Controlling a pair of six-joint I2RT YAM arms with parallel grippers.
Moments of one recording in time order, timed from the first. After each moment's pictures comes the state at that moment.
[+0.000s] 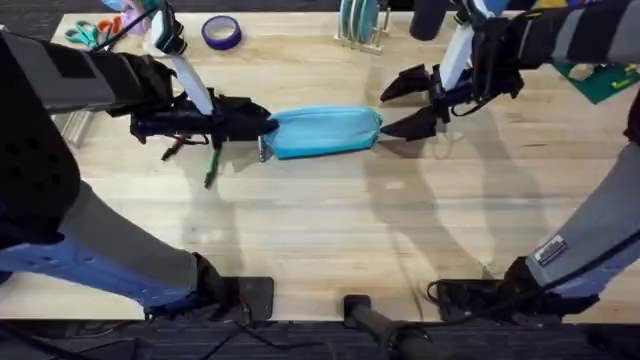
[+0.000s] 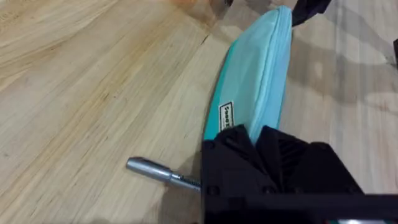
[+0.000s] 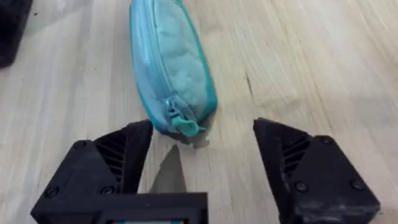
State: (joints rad) left arm 0.30 1.79 0.96 -0.74 1.17 1.26; right arm -0.01 2.05 1.29 -0.77 -1.08 -1.26
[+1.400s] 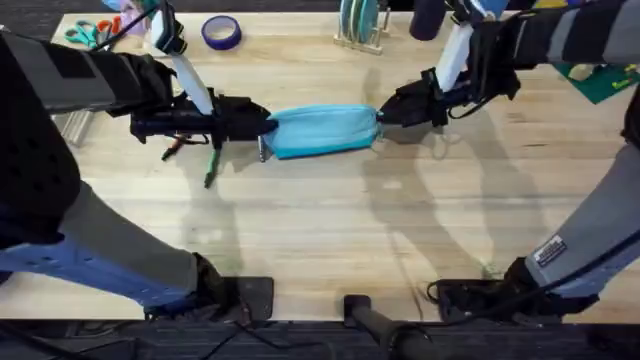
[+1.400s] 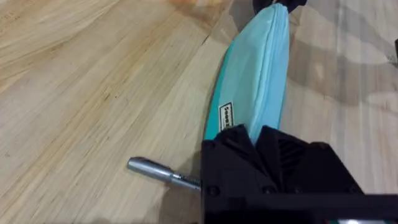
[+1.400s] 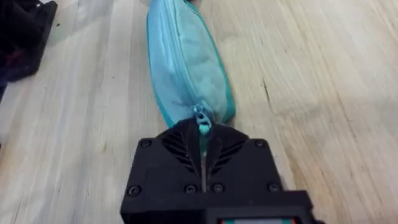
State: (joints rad) left arm 0.30 1.79 0.96 -0.74 1.17 1.26; right arm 0.01 2.05 1.29 -0.82 -1.11 -1.26
